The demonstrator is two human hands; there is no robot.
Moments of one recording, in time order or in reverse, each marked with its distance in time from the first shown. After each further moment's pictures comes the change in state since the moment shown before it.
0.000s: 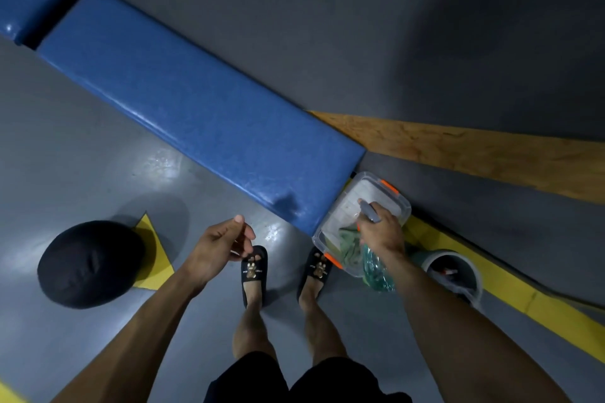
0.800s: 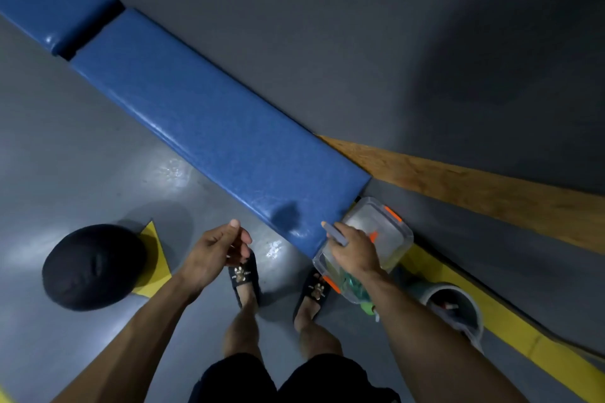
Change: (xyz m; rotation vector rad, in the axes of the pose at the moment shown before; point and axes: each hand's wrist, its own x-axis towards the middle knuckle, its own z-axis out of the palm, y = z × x) left_hand -0.007 0.037 -0.008 -0.069 0.094 0.021; right_hand -0.010 -0.047 0.009 -0.124 -0.190 -0.305
